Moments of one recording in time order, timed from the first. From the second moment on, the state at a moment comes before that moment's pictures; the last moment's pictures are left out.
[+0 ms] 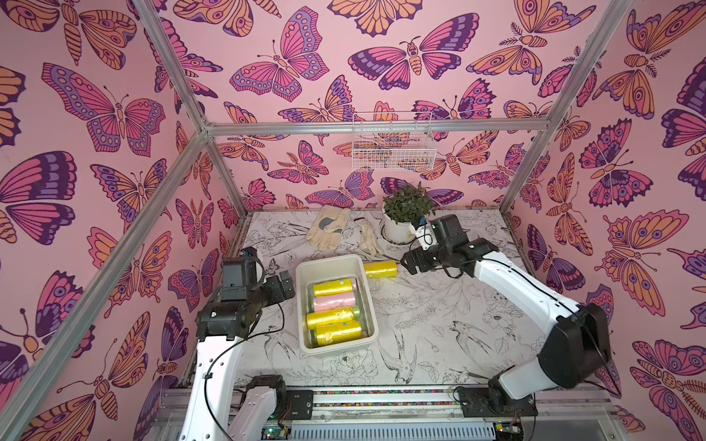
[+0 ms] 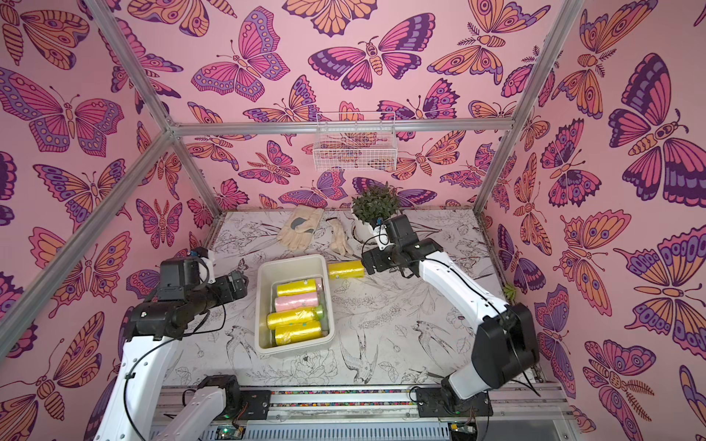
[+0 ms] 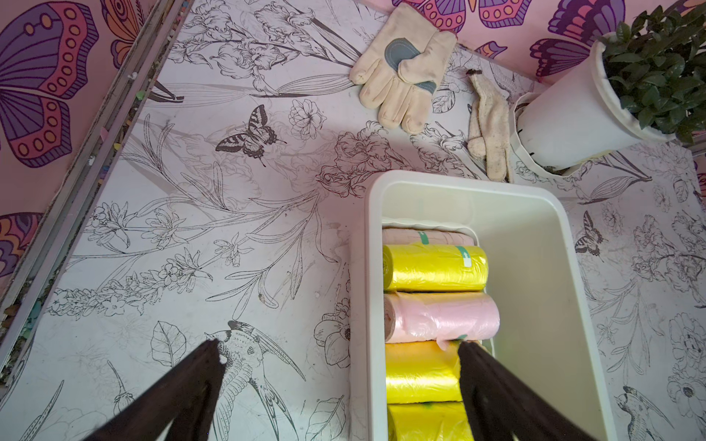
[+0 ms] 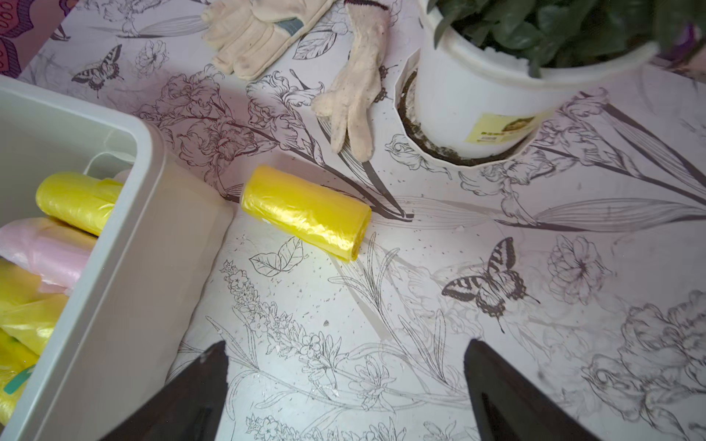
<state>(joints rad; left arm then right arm) 0.03 0.86 1.03 -0.97 0.08 -0.28 0.53 1.59 1.34 -0.63 -0.16 -0.01</state>
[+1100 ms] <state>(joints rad) 0.03 0.87 1.03 -0.97 0.08 -0.28 0.53 2.30 1.92 -0.94 -0.42 -0.67</state>
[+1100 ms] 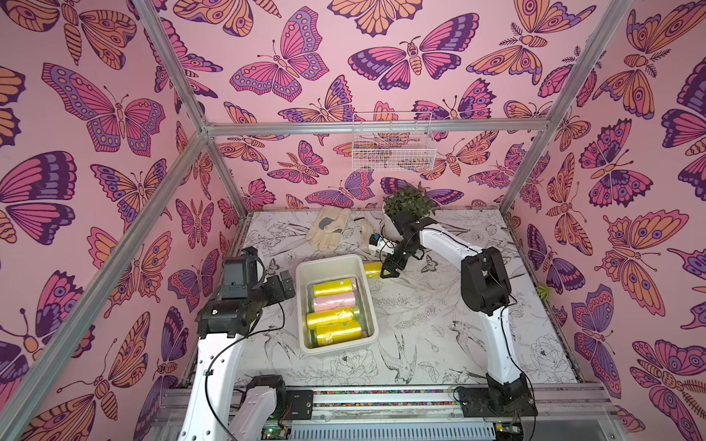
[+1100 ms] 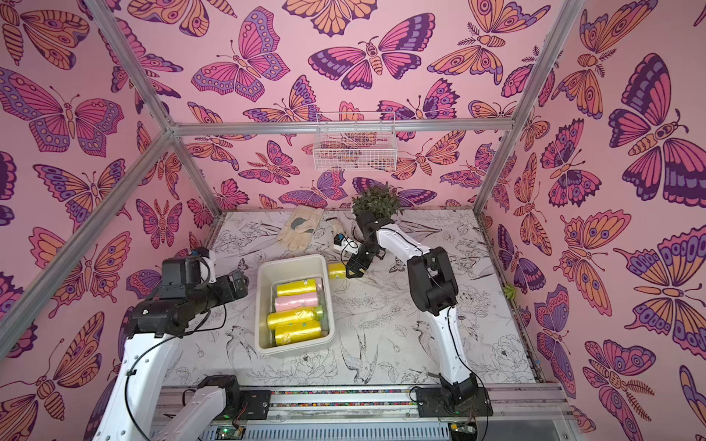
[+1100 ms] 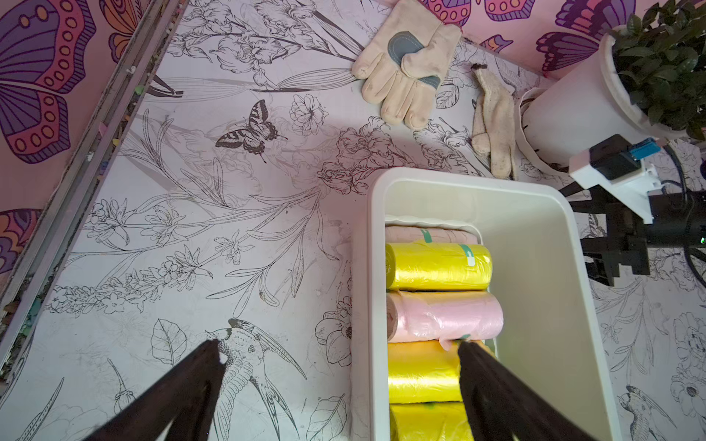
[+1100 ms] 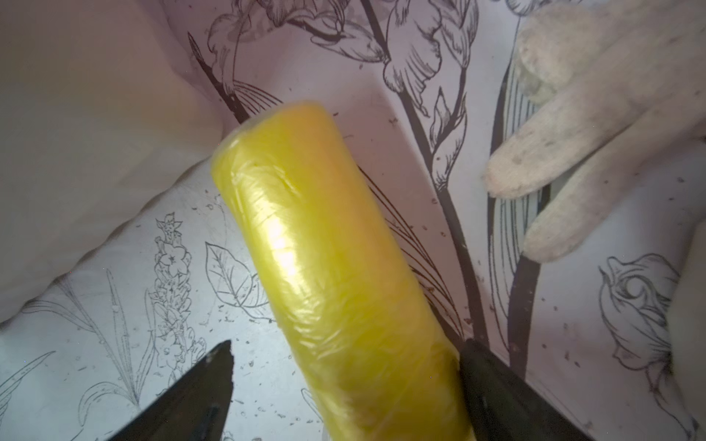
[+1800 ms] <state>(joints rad) 0.03 0.88 1.03 -0.97 0.08 -0.28 0.57 2.35 1.94 -0.93 -0.27 -0.69</state>
